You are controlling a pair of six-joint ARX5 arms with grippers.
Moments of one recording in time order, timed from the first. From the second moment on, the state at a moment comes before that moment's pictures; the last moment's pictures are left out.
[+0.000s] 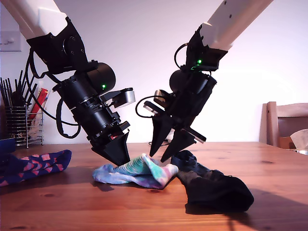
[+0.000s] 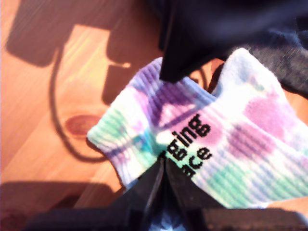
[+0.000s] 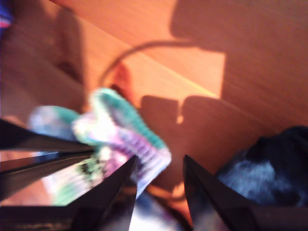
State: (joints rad) left arm -0.45 2.05 1.36 -0.45 0.38 0.40; right arm 0.42 2.42 2.01 -0.96 -0.51 0.00
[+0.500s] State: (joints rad) left arm -0.45 2.05 1.36 -0.44 0.38 0.40; right arm 0.42 2.42 2.01 -0.96 -0.57 0.00
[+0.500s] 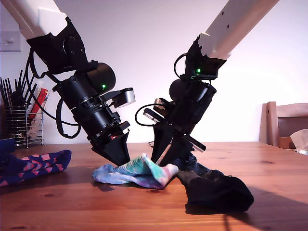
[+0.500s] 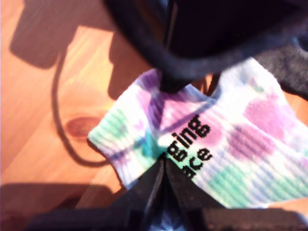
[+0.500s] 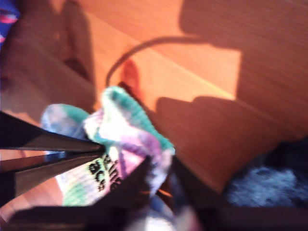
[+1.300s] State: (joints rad) left arm -0.46 2.05 1.36 -0.39 0.39 0.39; right arm 0.42 2.42 2.13 -1.07 -0.62 0.00
